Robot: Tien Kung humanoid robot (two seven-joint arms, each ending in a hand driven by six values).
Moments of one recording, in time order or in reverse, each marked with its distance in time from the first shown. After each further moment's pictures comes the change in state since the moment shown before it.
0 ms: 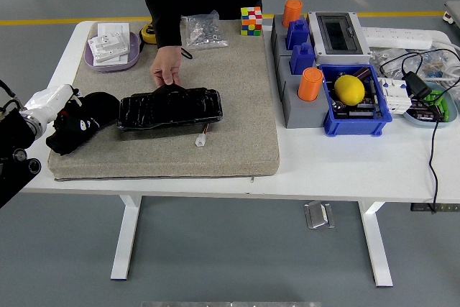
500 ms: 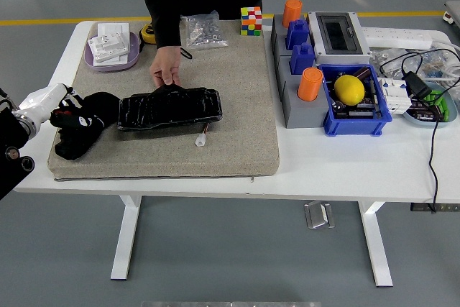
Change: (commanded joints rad) left arm -0.003 0.018 0.015 0.013 -0.067 -0.003 -0.021; right arm -0.002 0.003 0.002 -0.001 -0.003 -0.005 0.000
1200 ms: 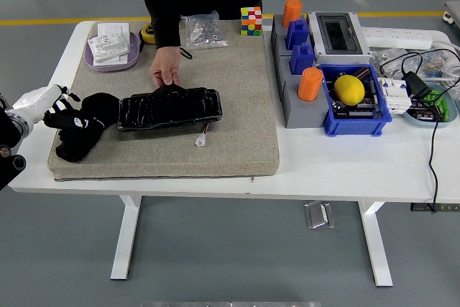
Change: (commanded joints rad) left arm -0.007 0.044 0.021 -0.013 -0.018 -0.032 -0.010; right arm -0.001 -0.001 -0.002 -0.004 -0.003 -0.005 -0.002
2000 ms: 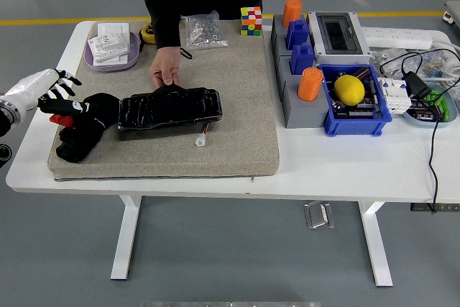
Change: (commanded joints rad) left arm 0.045 0.070 -0.153 -0.185 0.019 -0.069 0.011; right arm -0.003 0.007 0.021 0.003 -0.027 0.001 -0.002
